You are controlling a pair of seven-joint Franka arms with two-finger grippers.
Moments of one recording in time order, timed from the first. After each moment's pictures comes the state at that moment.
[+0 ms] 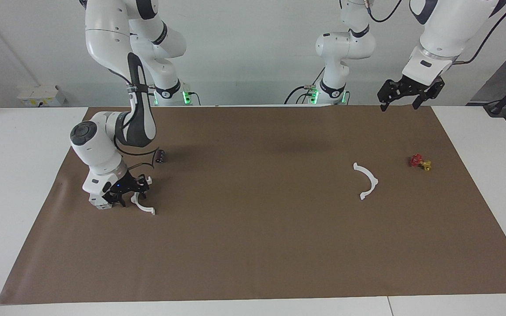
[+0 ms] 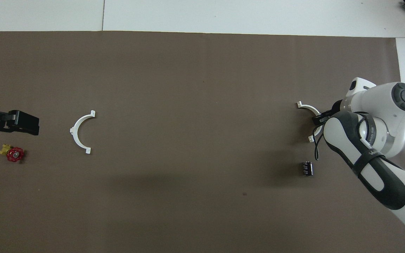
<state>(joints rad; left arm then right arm) -0.11 -0.06 0.00 -1.60 0.05 1.46 -0.07 0.03 0.33 -0.12 -2.03 0.14 2.42 -0.59</state>
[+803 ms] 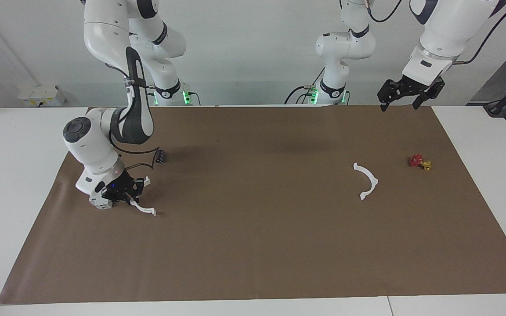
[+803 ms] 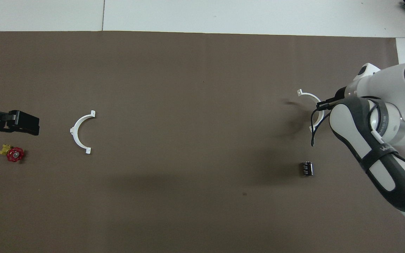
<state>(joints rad) -0.11 -0.06 0.00 -1.60 0.05 1.46 -0.07 0.07 0.31 -0.11 -1.84 0.14 2.19 -0.27</state>
